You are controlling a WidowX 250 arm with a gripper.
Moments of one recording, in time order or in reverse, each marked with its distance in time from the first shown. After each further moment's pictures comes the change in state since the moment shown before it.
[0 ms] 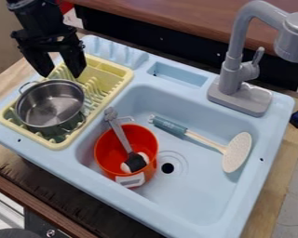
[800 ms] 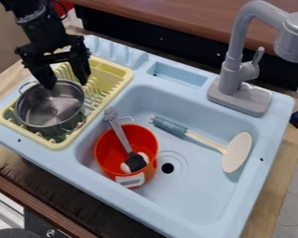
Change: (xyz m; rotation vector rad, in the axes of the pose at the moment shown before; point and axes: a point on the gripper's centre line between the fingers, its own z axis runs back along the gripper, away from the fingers) arm -0.001 -0.002 -0.024 -0.009 0.030 0.206
